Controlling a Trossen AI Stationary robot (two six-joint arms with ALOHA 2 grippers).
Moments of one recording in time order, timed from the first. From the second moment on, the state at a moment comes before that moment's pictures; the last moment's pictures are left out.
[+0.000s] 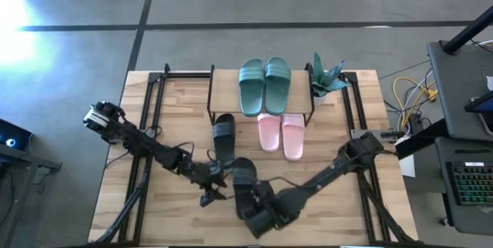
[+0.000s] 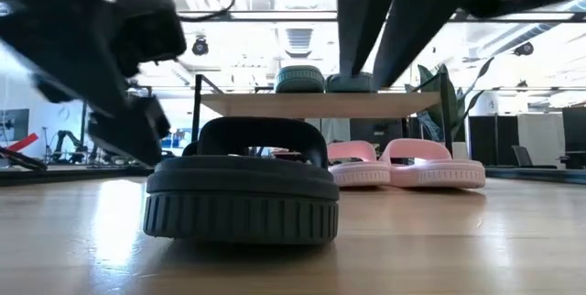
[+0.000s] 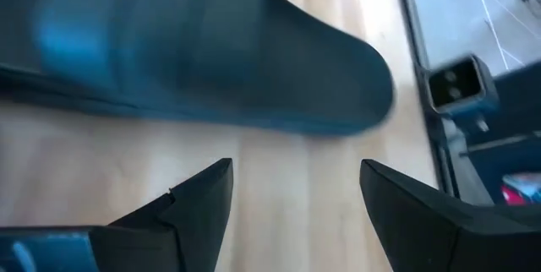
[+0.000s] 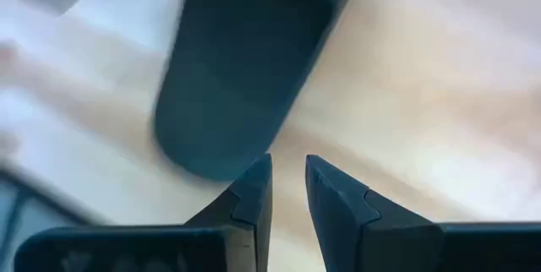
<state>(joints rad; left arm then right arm) -0.44 1.54 0.58 0.35 0.05 -0.70 0.57 2.25 1.99 -1.09 0.24 1.71</state>
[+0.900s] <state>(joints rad) -0.32 1.51 0.58 0.34 0.29 -0.70 0.63 2.25 1.98 -0.85 0.29 1.80</state>
